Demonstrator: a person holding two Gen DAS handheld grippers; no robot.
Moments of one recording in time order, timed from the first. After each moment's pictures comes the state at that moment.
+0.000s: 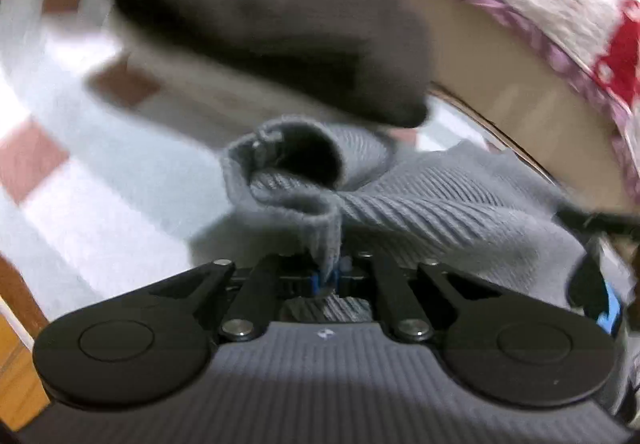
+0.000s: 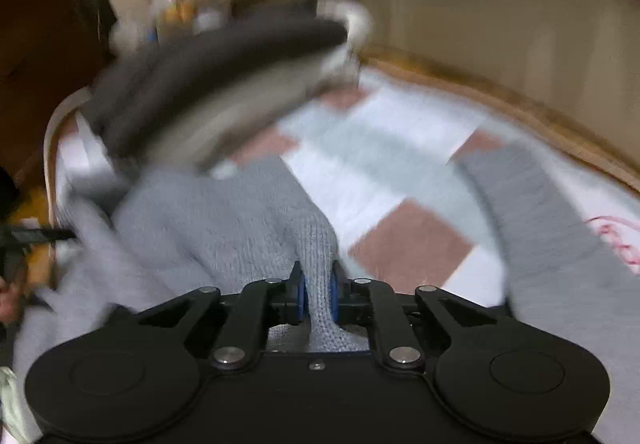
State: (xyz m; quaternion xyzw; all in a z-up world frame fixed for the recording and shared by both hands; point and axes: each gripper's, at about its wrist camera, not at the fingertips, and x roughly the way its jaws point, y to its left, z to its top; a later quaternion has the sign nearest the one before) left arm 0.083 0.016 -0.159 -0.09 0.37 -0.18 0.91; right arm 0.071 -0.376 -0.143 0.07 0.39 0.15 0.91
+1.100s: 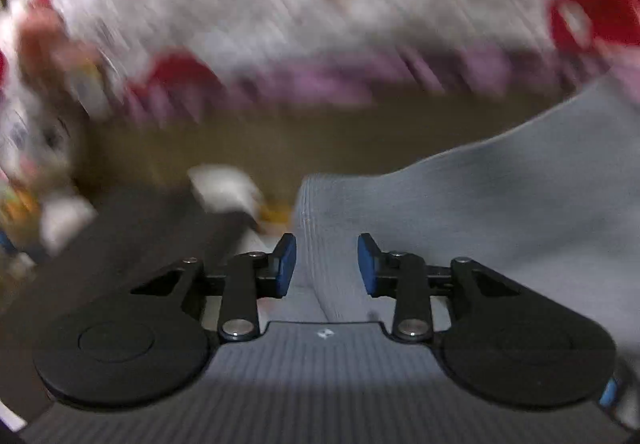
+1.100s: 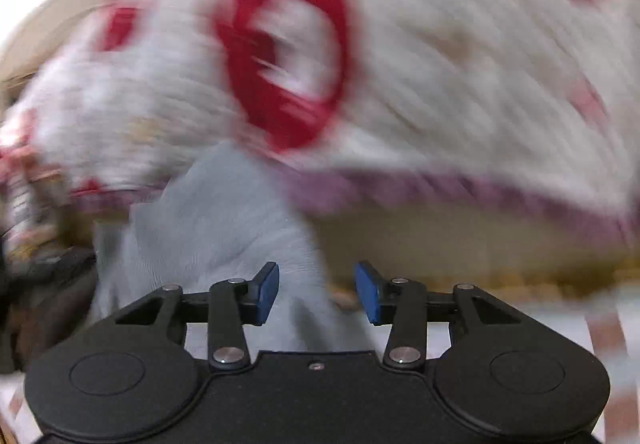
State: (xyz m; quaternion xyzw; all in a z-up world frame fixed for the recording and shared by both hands) left arm 0.223 -0.269 -0.059 0.14 0.32 -0.19 0.92; right arm -0.022 -0.617 -0.014 0.20 0.26 -0.17 0.93
